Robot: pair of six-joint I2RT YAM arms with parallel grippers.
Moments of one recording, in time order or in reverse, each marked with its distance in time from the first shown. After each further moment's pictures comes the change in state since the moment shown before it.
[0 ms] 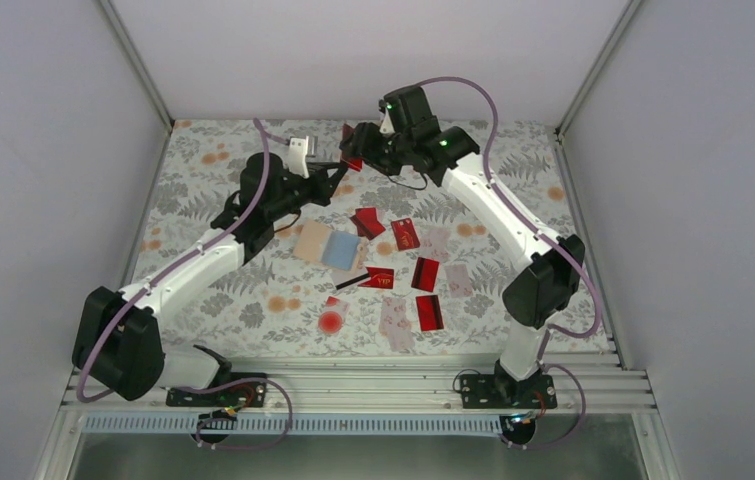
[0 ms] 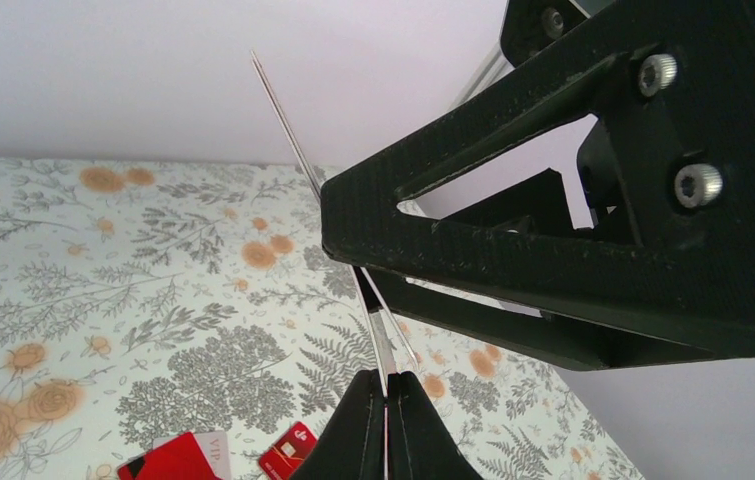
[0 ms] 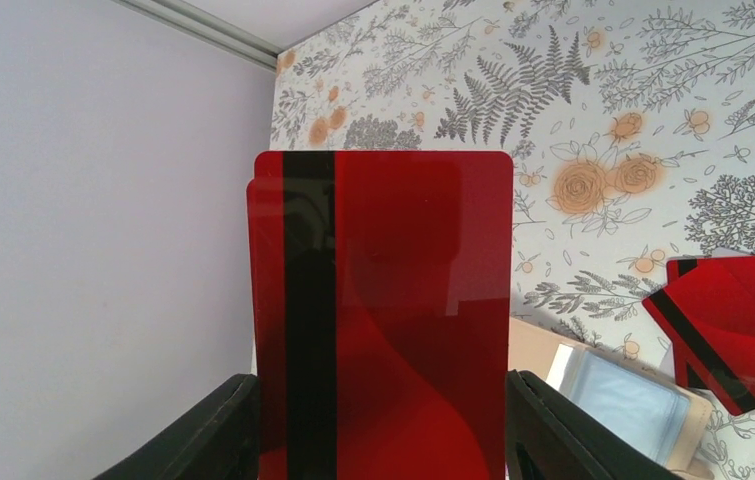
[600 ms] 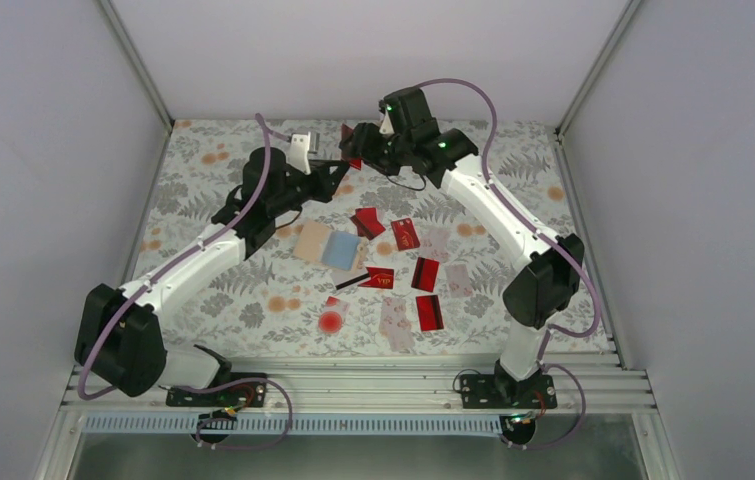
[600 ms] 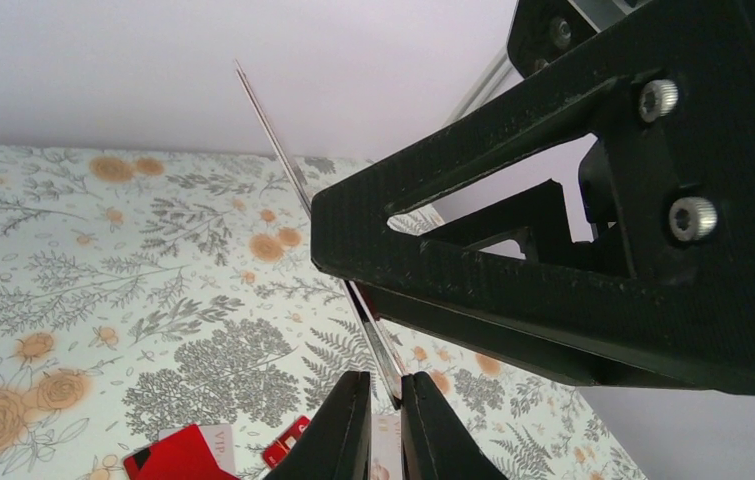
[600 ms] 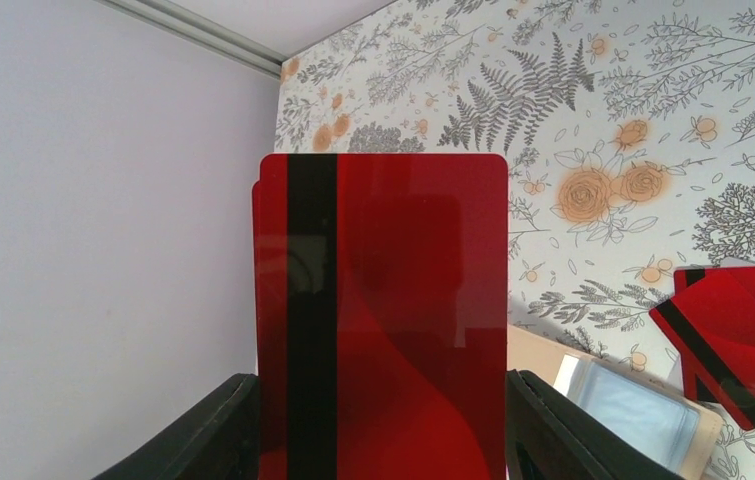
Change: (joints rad) left arm -0.003 0.019 0.053 -0.075 -0.020 -0.005; right arm -0.001 -0.002 -0.034 0.049 -0.004 0.010
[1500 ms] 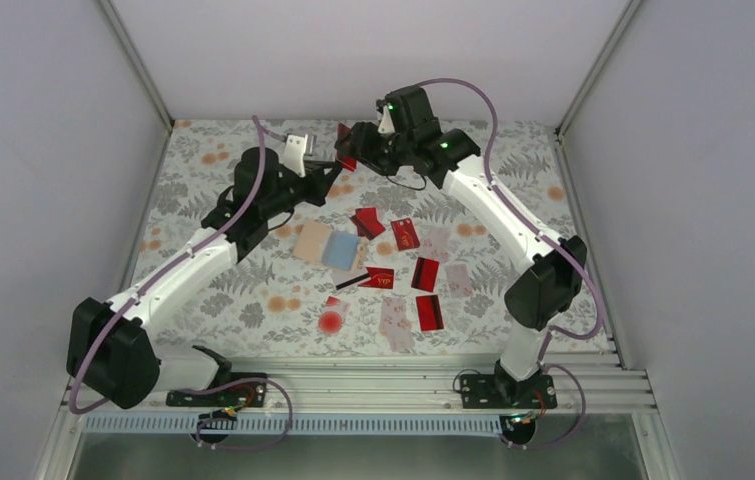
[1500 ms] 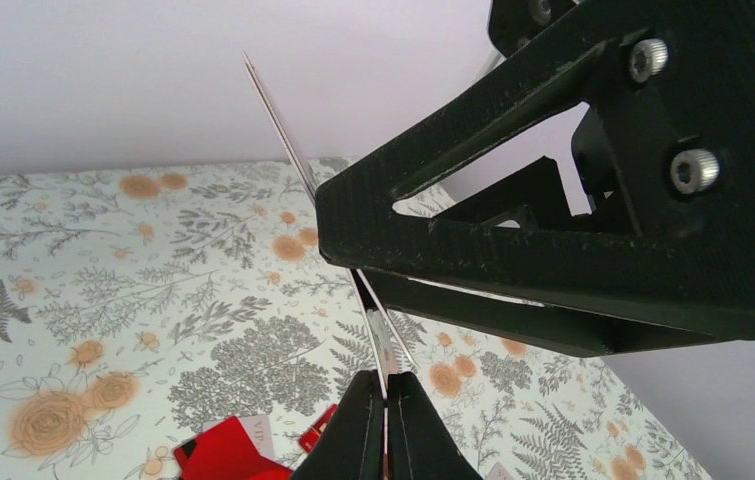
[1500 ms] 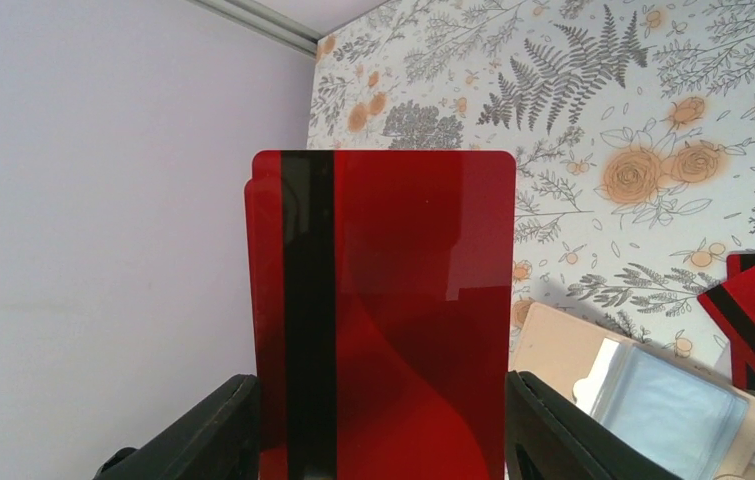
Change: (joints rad) left arm 0.011 -0.059 0.004 -0.081 0.000 0.108; right arm -0.006 -0.012 -0.001 0.011 -0.057 0.011
